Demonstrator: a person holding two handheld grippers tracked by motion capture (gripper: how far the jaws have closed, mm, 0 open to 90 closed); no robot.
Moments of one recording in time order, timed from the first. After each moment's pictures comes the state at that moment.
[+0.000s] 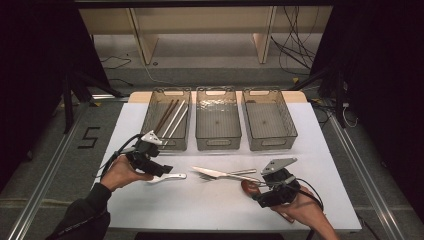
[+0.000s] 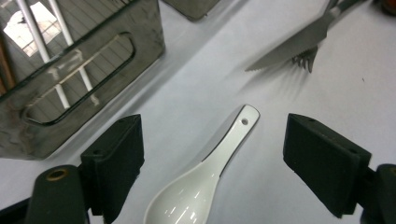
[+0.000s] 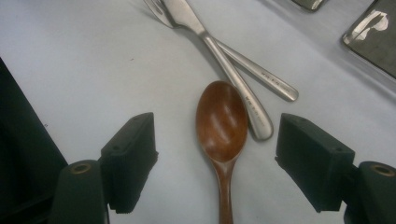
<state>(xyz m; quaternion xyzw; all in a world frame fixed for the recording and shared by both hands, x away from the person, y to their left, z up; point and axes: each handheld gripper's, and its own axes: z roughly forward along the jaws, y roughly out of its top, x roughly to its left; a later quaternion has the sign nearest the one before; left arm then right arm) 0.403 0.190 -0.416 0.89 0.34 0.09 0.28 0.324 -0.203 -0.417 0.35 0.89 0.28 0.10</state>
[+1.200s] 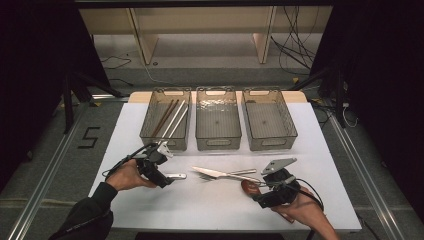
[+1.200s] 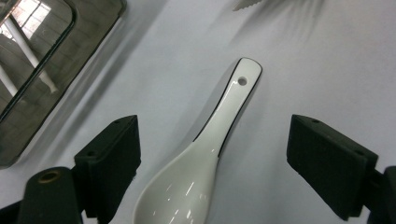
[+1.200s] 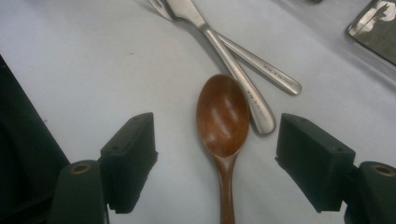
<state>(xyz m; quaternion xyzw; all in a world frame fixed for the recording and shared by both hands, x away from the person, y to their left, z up) 0.406 0.172 -0.442 0.94 0.27 0.08 0.19 0.325 -0.205 -0.420 0.35 0.89 0.28 0.09</state>
